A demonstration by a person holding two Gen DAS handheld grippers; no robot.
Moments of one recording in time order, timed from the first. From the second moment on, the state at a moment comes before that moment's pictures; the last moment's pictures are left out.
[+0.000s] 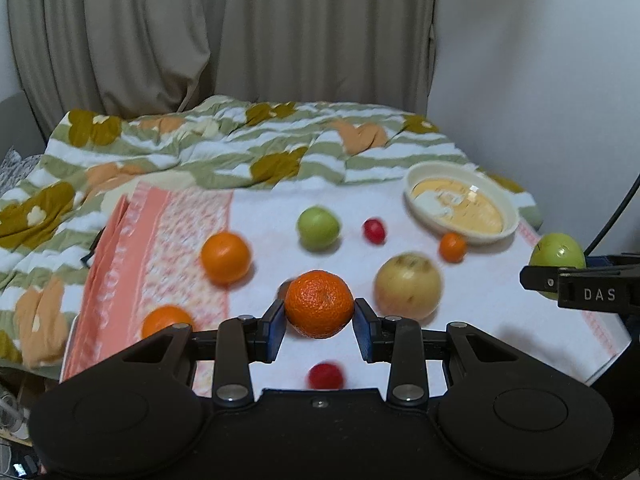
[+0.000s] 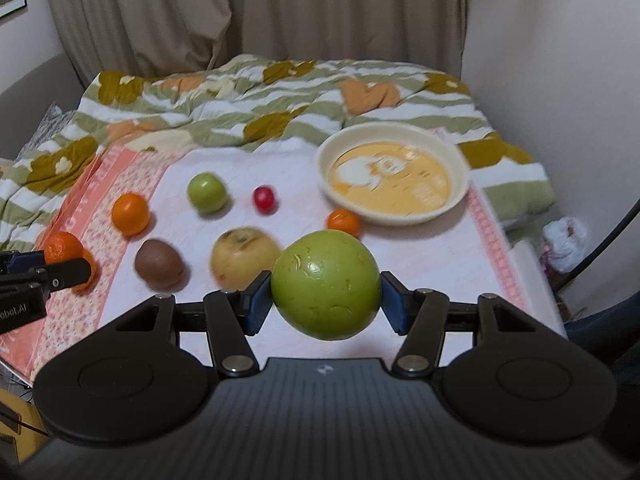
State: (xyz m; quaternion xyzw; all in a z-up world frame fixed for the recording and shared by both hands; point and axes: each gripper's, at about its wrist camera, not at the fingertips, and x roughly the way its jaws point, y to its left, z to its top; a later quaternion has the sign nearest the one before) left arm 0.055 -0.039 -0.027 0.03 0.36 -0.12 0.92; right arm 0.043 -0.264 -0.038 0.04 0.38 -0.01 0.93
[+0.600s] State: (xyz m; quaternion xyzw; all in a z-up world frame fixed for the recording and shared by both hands) left arm 0.130 -0.177 0.003 -0.03 0.34 -0.06 0.94; right arm 0.145 -0.418 -0.005 -0.01 0.34 0.07 0.94
